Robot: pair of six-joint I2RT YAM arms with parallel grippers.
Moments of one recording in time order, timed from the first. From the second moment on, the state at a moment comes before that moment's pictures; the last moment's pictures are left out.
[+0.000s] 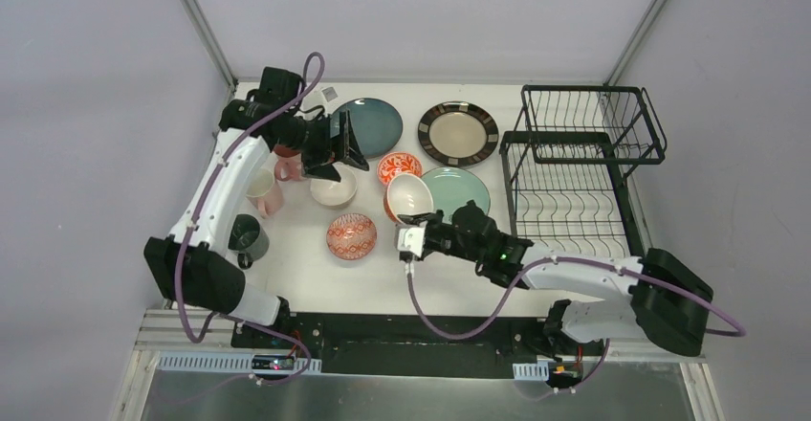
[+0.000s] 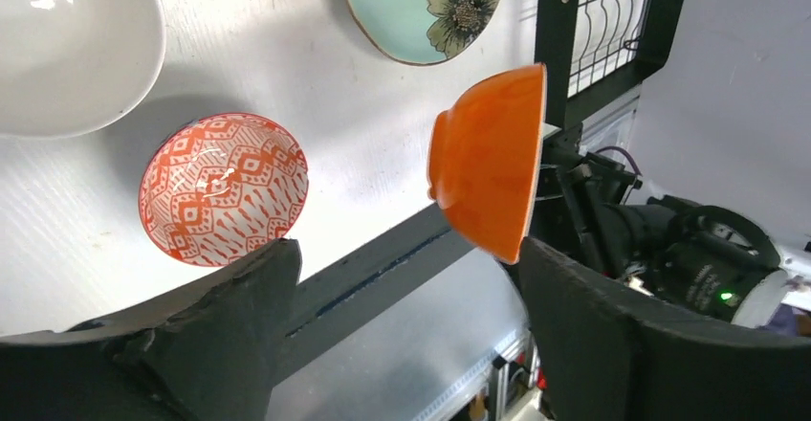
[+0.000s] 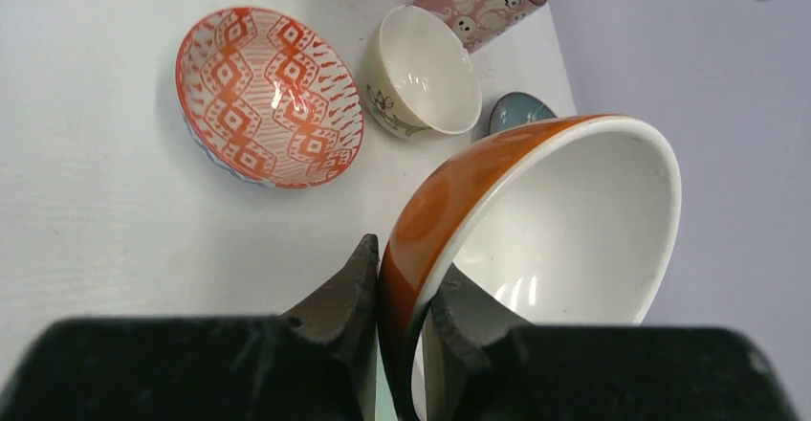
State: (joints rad) left arm -0.21 1.49 1.56 -1.08 0.63 -0.32; right arm 1.08 1.27 0.58 0.43 -0.13 -0.85
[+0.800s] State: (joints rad) left arm -0.21 1.34 1.22 -0.85 0.52 -0.32; right arm 0.59 0.84 0.78 -0.38 -0.10 0.40
